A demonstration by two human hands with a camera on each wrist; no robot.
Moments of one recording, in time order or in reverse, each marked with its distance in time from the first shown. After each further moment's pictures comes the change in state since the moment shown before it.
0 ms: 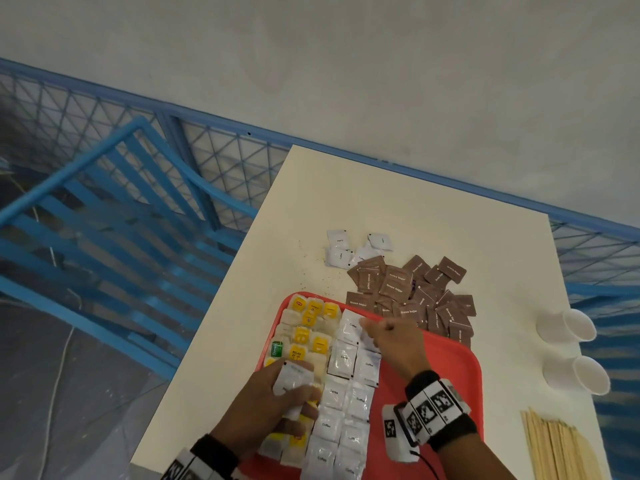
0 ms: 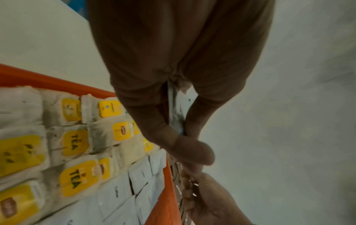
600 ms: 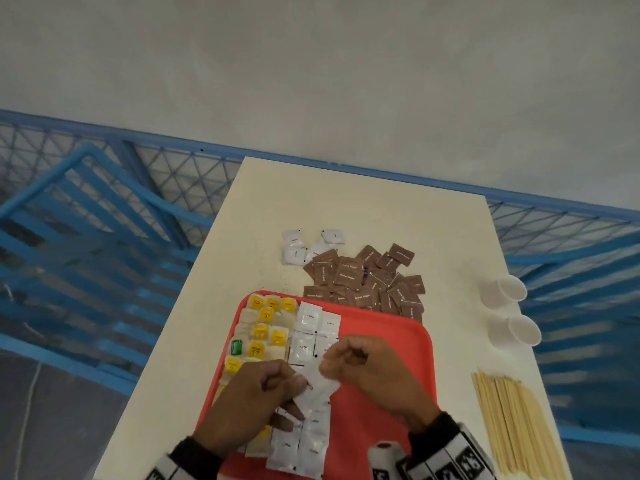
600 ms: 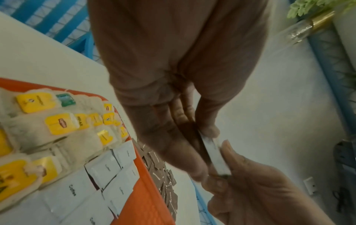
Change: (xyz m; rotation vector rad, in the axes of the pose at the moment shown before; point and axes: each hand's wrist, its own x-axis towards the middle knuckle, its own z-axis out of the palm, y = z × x) left_hand -0.021 0.008 0.058 0.308 -0.077 0.145; right_hand -0.098 -0.002 -0.063 0.217 -0.366 -0.215
